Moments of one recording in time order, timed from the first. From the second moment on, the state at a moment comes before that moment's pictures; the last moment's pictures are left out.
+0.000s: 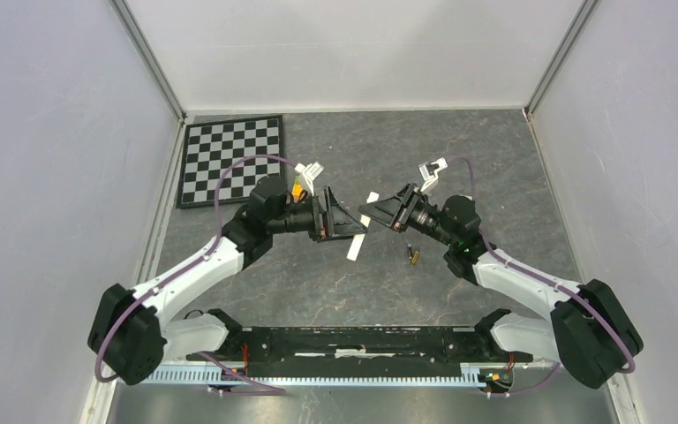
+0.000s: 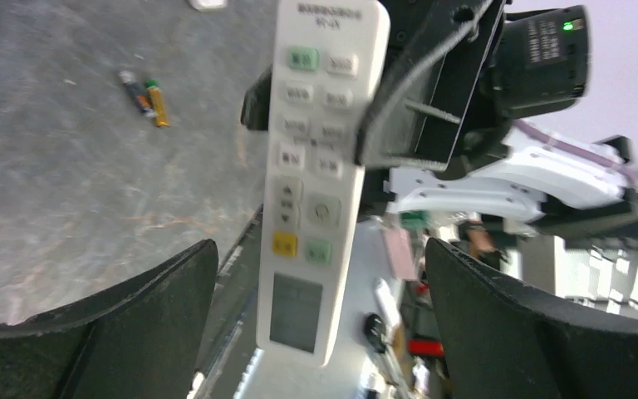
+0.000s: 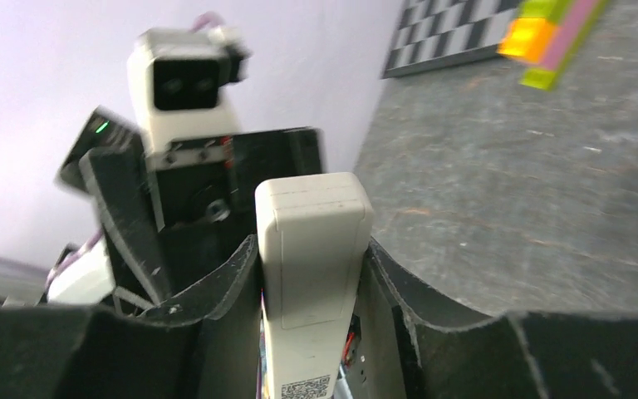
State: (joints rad) left arm -0.60 1.19 0.73 0.18 0.75 -0.99; right arm 0.57 1.19 0.48 0.78 -0.46 1.17
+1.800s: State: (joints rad) left arm -0.91 1.22 0.93 -0.39 0.37 -0.24; right arm 0.39 1.05 0.52 0.44 -0.95 0.37
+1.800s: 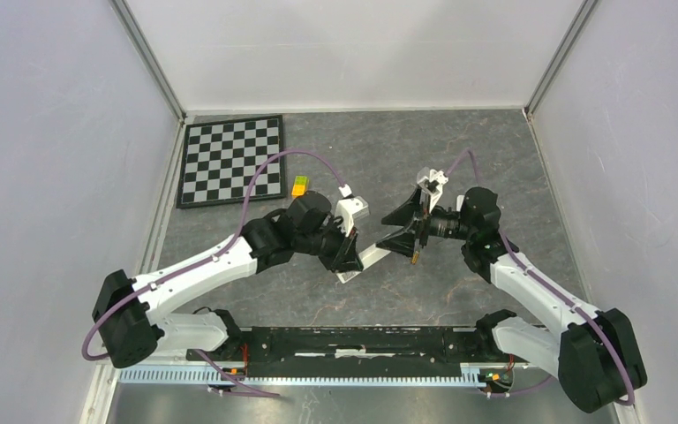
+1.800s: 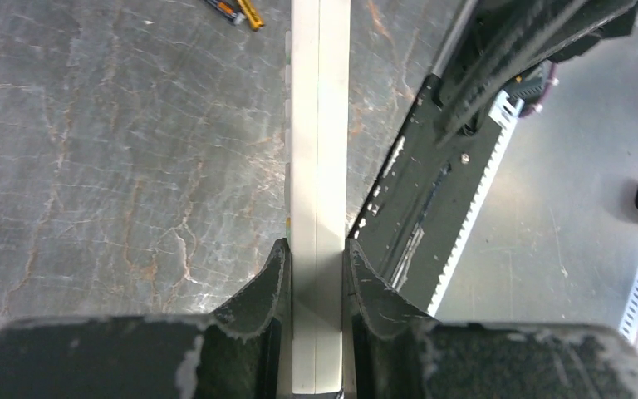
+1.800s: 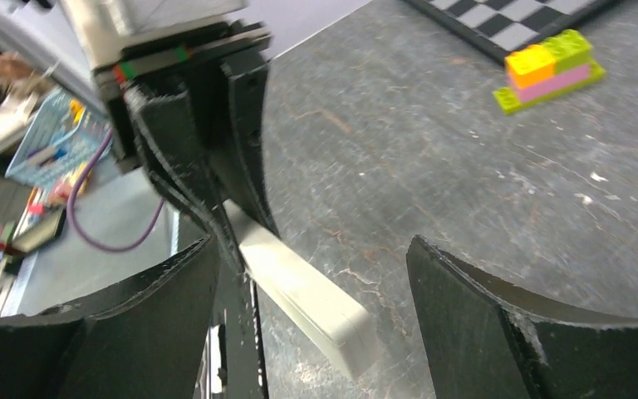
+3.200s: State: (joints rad) left arm -0.91 1.05 0.97 -0.46 0.48 -0.19; right arm 0.55 1.02 0.51 0.56 -1.13 0.35
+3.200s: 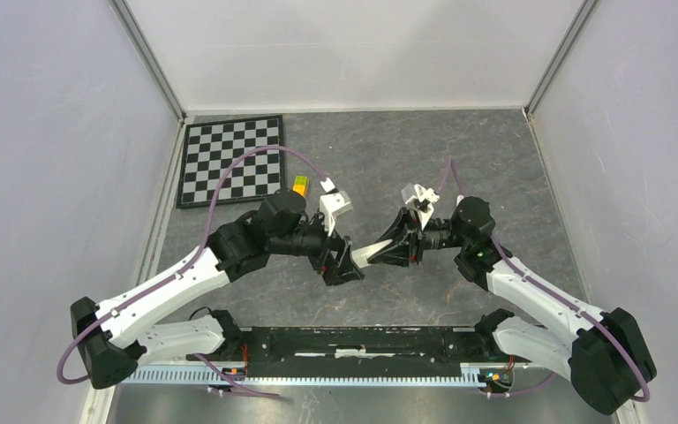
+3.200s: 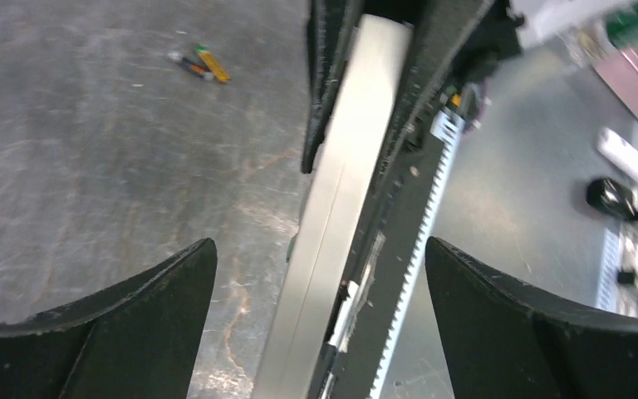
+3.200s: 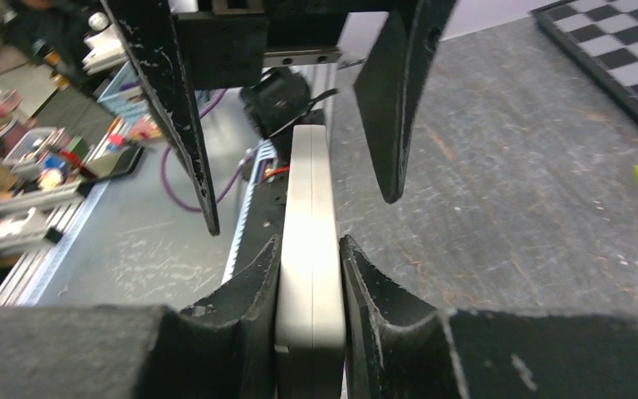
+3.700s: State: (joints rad) left arm -0.84 0.97 0.95 -0.29 0.09 -0.63; right arm 0.55 1.02 0.43 0.90 -0.64 0.80
